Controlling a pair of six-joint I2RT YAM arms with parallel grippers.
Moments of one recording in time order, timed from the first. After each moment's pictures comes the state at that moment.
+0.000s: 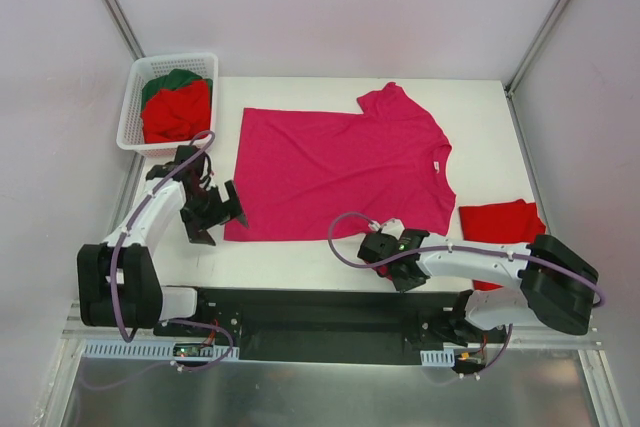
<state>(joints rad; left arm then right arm) -0.03 1.28 0.86 -0.98 0.28 -0.46 1.11 1.31 0.64 -0.93 0.35 0.72</state>
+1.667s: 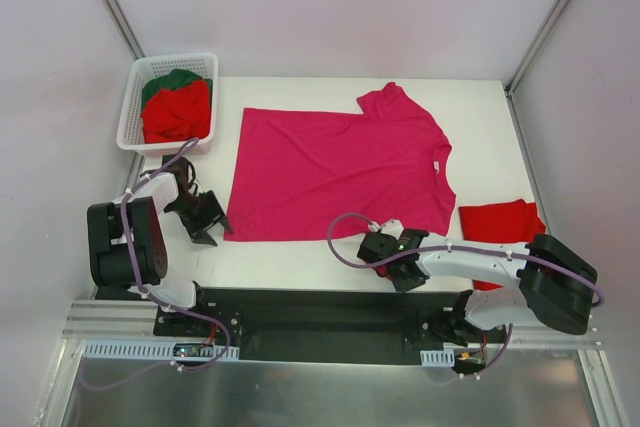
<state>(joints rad) 0.17 1.53 0.80 -0.80 0.34 -0.42 1.11 1.32 0.64 -0.93 0.33 0.71</state>
